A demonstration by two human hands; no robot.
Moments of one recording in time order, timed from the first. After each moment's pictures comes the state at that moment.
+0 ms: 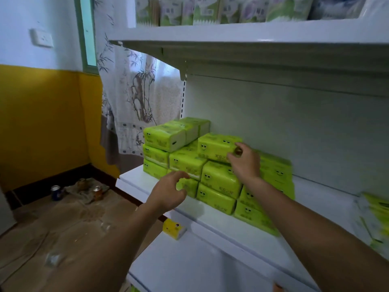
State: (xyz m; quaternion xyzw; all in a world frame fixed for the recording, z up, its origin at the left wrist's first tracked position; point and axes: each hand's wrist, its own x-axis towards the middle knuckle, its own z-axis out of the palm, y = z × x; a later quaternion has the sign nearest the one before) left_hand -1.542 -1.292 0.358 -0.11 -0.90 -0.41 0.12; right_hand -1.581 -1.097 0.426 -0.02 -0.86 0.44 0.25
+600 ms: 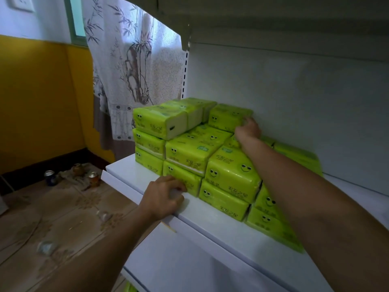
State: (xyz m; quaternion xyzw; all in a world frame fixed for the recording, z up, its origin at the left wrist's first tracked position) left_hand -1.601 -1.306 0.293 -0.14 -0.93 -0.31 0.13; right_hand -1.708 -1.102 0.427 -0.12 -0.86 0.46 0.19
